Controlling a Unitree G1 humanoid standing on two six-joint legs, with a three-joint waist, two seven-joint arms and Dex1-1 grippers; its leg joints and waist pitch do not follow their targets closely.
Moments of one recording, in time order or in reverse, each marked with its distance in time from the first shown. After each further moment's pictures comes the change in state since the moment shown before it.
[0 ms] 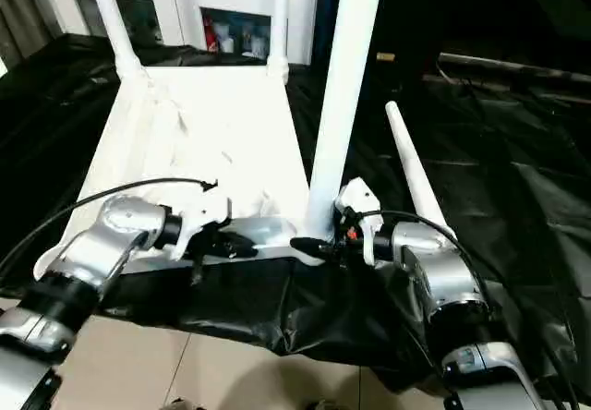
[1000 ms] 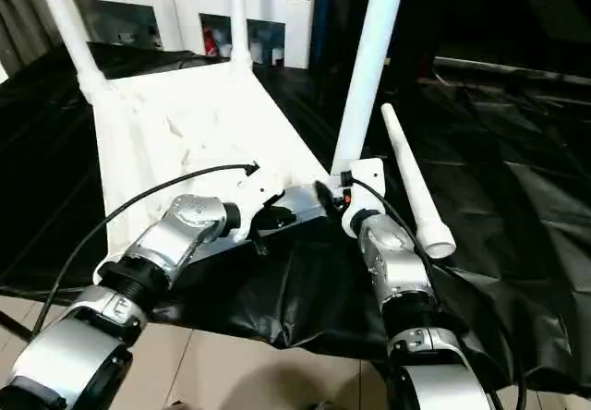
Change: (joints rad) left arm -0.159 -0.276 0.036 0.275 0.090 0.050 0.465; right arm -0.102 0.253 -0.191 0.221 -0.067 -0.075 -0.729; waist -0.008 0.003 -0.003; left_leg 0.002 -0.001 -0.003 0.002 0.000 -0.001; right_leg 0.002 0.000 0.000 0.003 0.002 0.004
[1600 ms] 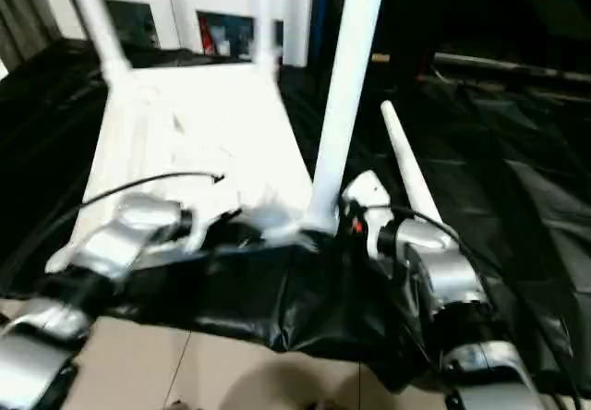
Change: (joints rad) left arm 0.123 0.233 -0.028 -0.198 -0.078 -0.071 -0.440; right arm 0.089 -0.271 0.185 -0.219 0.062 0.069 0.714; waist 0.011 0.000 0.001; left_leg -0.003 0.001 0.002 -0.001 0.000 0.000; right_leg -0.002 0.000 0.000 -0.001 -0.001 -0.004
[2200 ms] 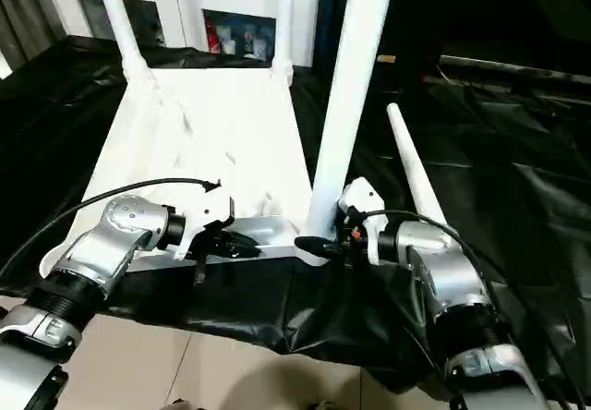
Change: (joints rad) left arm 0.007 -0.020 0.010 0.003 0.004 0.011 0.054; right arm 0.026 0.032 -0.024 -0.015 -0.002 0.021 -0.089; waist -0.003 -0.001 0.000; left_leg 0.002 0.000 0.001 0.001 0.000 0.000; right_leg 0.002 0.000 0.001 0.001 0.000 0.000
